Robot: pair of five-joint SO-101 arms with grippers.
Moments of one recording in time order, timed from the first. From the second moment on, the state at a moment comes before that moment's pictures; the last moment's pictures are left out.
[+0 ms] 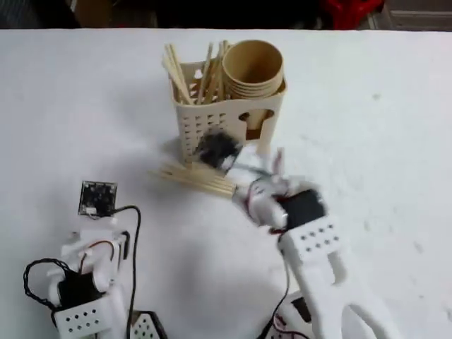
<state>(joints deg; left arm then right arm) -23.8 -102.9 97.2 72.7 -20.7 -22.6 -43.6 42.8 58.6 36.4</state>
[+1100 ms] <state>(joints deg) -23.8 -102.9 97.2 72.7 -20.7 -36.0 -43.6 50.7 62.3 32.3</state>
